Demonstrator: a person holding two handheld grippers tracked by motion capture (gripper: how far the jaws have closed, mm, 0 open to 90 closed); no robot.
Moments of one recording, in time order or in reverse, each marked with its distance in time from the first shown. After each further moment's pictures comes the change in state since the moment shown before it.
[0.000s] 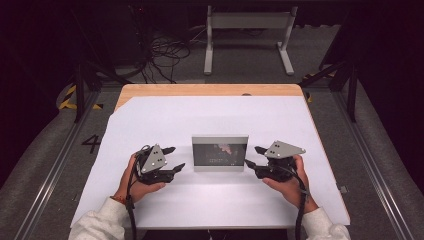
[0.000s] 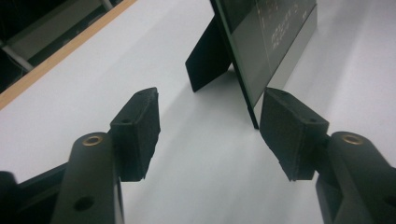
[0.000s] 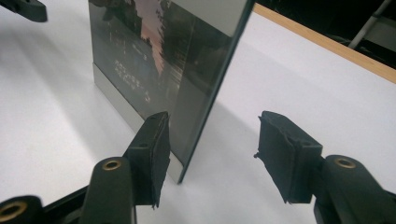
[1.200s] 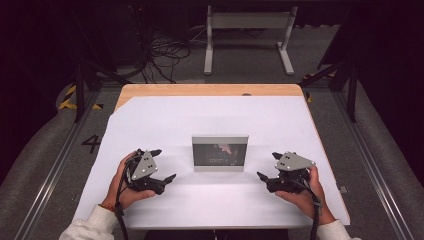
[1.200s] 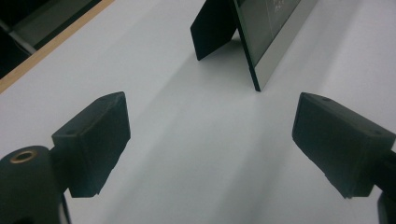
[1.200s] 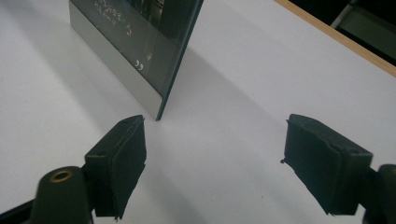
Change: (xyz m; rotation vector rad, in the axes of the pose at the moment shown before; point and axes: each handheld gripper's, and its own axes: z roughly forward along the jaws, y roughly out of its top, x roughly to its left) left arm -0.002 -0.017 -0.018 0.039 0.013 -0.001; right arm 0.000 -0.028 -0.025 0.084 -0.086 -0.073
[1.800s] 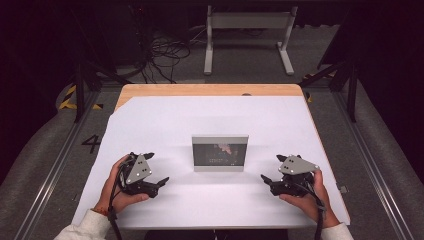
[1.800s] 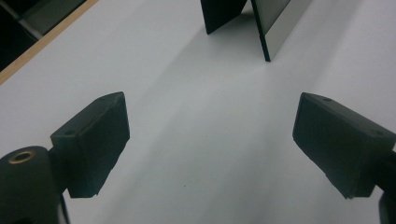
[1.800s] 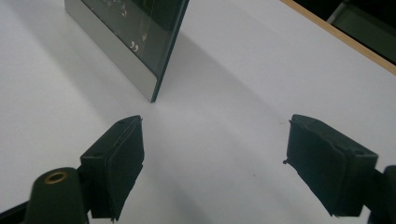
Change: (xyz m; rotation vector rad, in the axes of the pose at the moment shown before) left arm 0.002 -0.017 -0.012 0.054 0.036 0.009; right arm 0.000 -0.011 -0.007 0.009 -0.016 -0.011
